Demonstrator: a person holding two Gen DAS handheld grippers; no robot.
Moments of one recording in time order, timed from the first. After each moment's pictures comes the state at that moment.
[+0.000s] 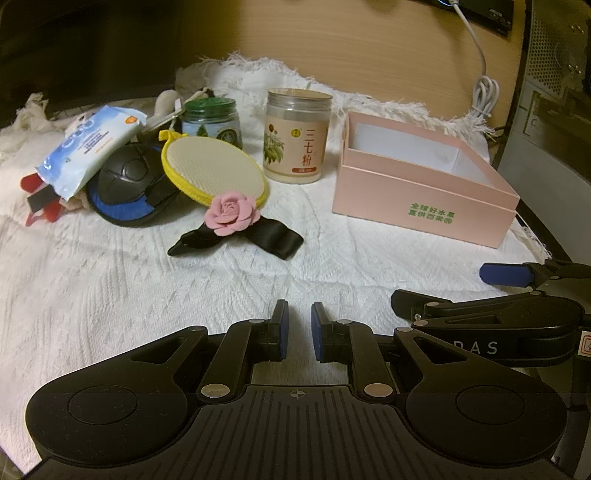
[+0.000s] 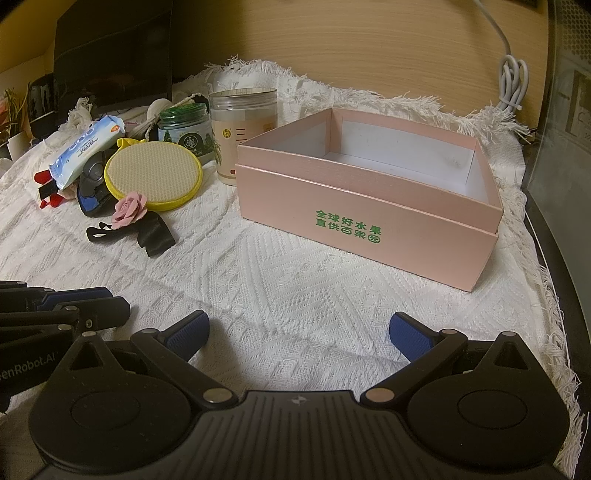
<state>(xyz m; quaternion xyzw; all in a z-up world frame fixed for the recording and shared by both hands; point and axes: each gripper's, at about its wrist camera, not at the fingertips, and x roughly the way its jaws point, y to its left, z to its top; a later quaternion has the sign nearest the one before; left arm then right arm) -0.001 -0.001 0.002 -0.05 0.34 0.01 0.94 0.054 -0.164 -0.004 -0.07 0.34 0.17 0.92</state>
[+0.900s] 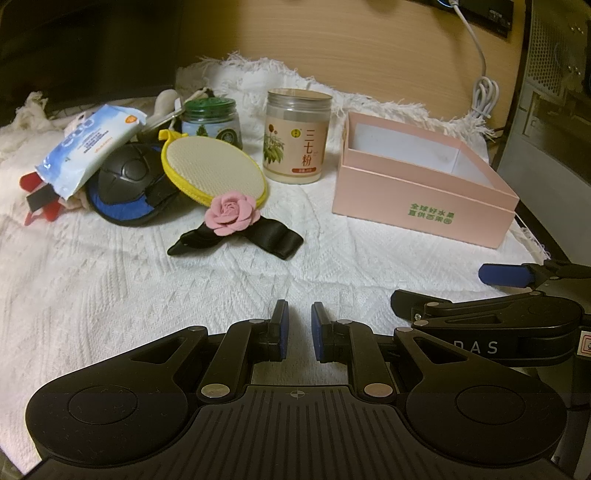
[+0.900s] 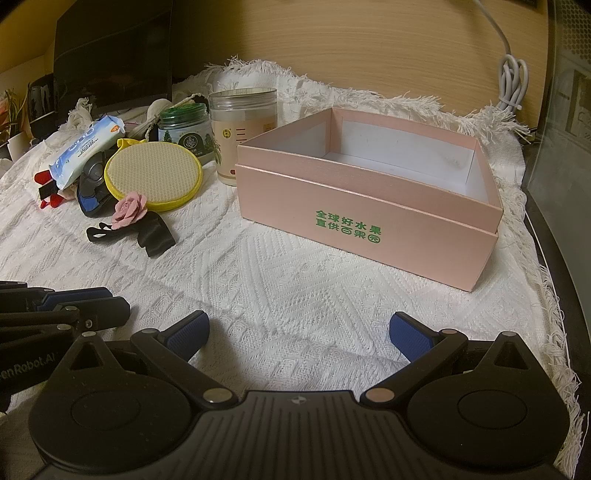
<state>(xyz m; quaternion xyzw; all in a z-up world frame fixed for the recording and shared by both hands) -0.001 0.000 0.002 -0.05 0.34 0.01 0.94 0.054 -0.164 -0.005 -0.08 0.34 0.17 0.92</state>
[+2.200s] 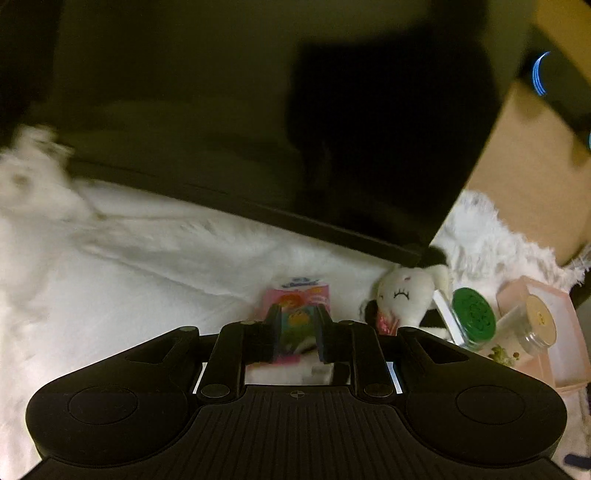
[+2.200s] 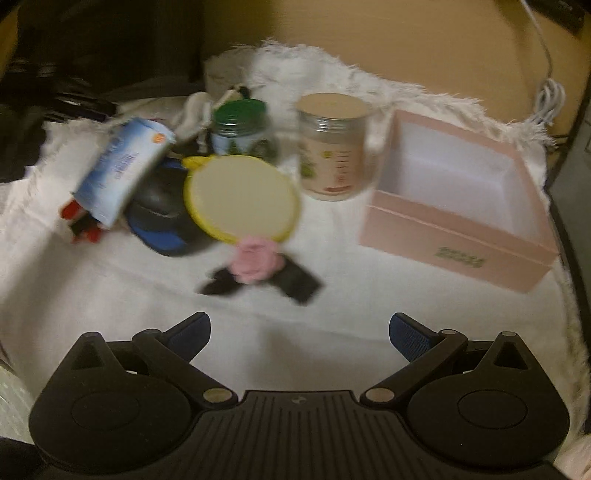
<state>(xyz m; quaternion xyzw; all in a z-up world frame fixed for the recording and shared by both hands) 0.251 0.328 0.096 -0.11 0.43 -0.05 0.90 0.050 -0.012 0.065 -0.05 0.44 0.10 0.89</state>
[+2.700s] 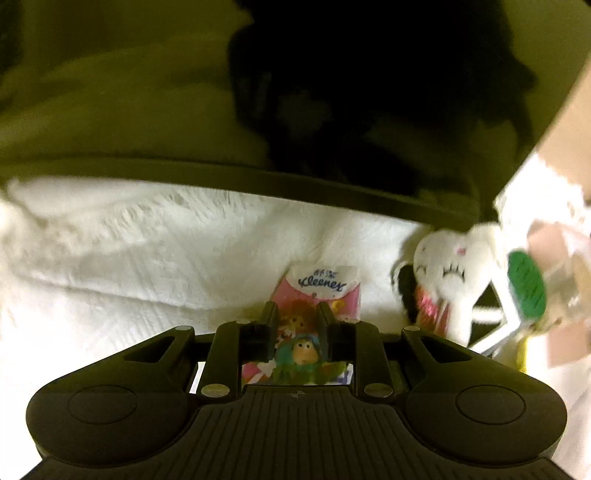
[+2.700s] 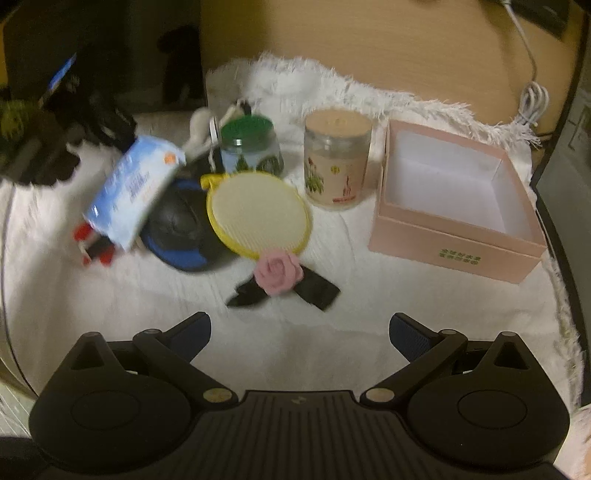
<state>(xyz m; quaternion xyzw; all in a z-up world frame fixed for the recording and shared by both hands) 0.313 0.335 0.053 -0.07 0.53 -0.08 0.84 0.039 0.006 0.090 -0.03 0.44 0.07 0.90</state>
